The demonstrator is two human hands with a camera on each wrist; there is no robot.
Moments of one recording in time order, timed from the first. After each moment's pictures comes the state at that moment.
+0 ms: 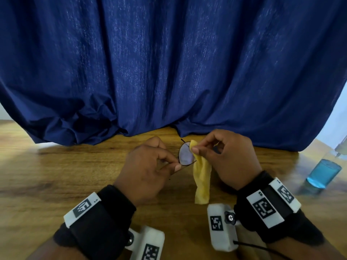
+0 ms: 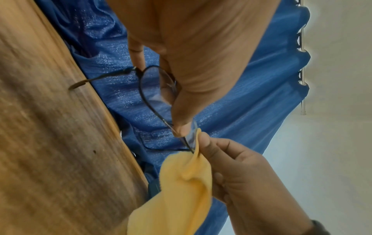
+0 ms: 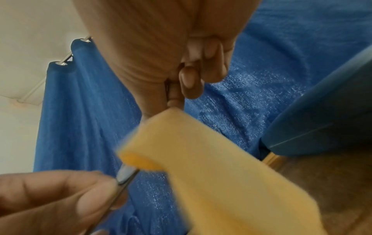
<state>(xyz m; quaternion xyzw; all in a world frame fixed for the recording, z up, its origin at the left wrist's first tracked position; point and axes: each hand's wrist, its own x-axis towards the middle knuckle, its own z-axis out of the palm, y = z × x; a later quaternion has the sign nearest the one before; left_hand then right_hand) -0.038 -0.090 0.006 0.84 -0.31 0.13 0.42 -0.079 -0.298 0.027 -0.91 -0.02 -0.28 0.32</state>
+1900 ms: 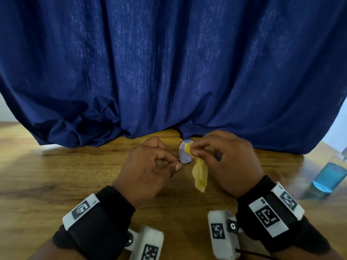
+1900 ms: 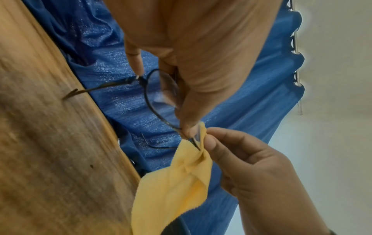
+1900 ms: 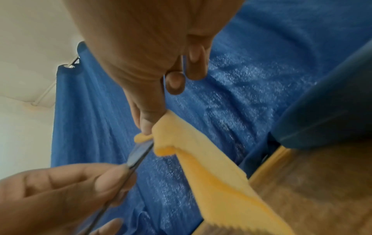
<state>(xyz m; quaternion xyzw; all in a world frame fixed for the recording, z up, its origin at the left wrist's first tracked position) -0.038 -0.087 0.012 0.84 -0.29 0.12 0.44 -0.077 -0.294 0.022 -0.89 -0.14 -0.37 0.21</state>
